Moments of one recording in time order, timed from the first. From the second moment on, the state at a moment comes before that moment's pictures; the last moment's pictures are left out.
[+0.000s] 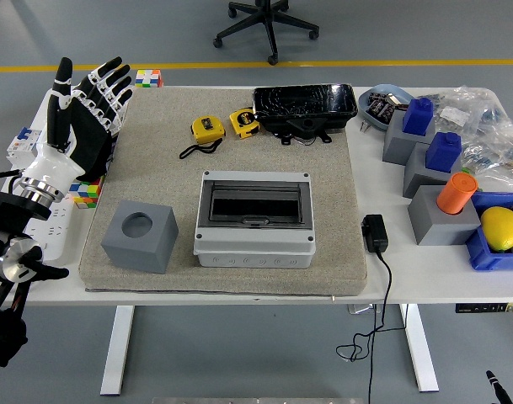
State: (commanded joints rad) left arm -0.24 0.16 -1.50 -1.34 0.87 -0.26 -0.11; right arm 0.14 -0.06 1.55 0.18 -1.33 -0.16 -0.05
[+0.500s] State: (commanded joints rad) left arm -0.18 0.18 -1.56 -1.41 1.00 -0.23 -0.08; right arm 0.14 -0.06 1.56 0.18 -1.35 -0.16 -0.06
